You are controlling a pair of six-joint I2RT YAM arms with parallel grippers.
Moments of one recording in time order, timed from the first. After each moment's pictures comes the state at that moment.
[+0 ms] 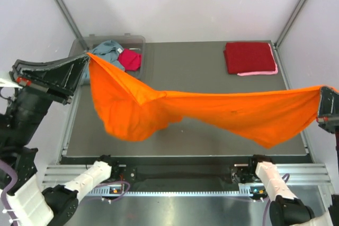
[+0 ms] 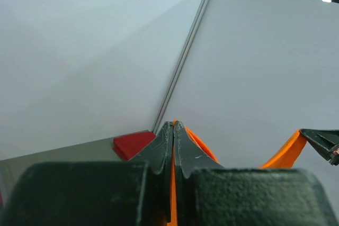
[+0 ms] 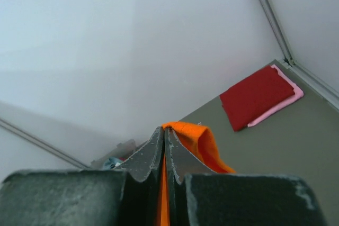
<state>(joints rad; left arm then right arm) -0.34 0.91 2.03 -0.65 0.25 -0.53 -0.15 0.79 2.19 -1.24 0.08 0.64</state>
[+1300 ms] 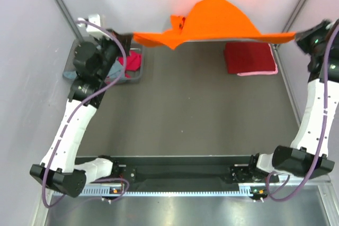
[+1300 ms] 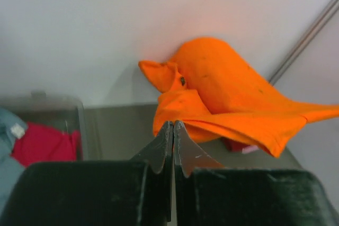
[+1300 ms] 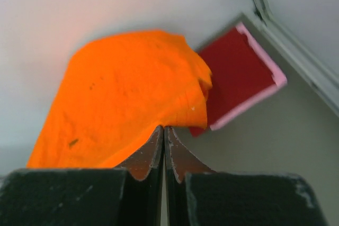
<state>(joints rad) -0.28 1.17 1.43 -0.10 0.07 -0.34 -0.36 1.35 1.81 -0.66 -0.15 0.58</state>
